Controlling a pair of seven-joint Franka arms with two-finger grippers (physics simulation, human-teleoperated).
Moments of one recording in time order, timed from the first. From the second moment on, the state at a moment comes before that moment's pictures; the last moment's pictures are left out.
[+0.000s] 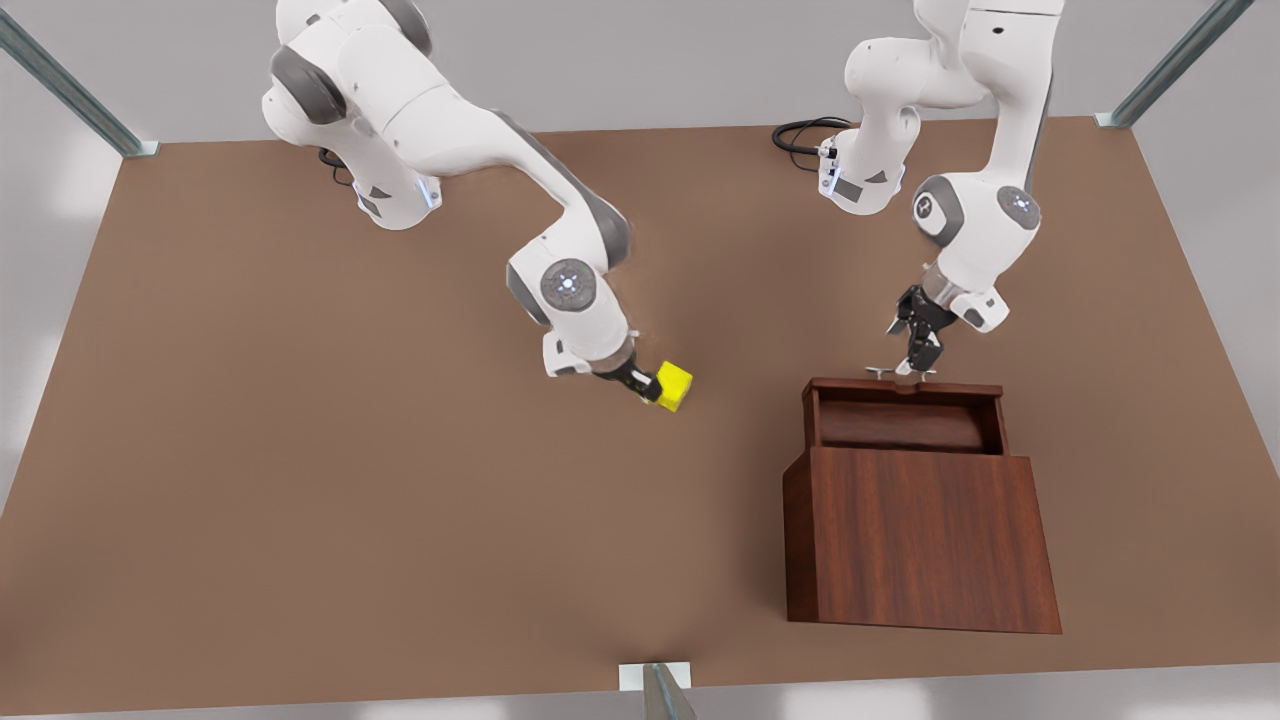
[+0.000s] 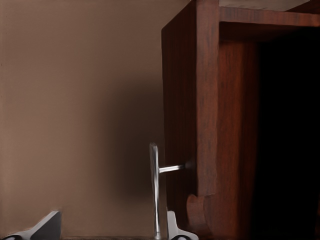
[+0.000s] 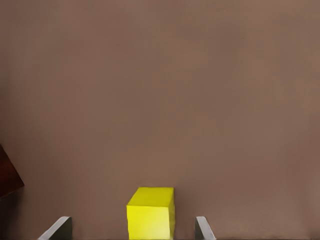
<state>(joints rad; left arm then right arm) -0.15 -0.19 0.02 -2.63 -0.45 2.70 -1.19 0.60 0.41 0.05 -1.64 0.13 2.23 1.15</state>
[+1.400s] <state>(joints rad) -0.74 0.64 -0.05 -1.72 0.11 2.31 -0.29 -0.09 0.14 0.02 -1.39 0.02 1.58 -0.04</state>
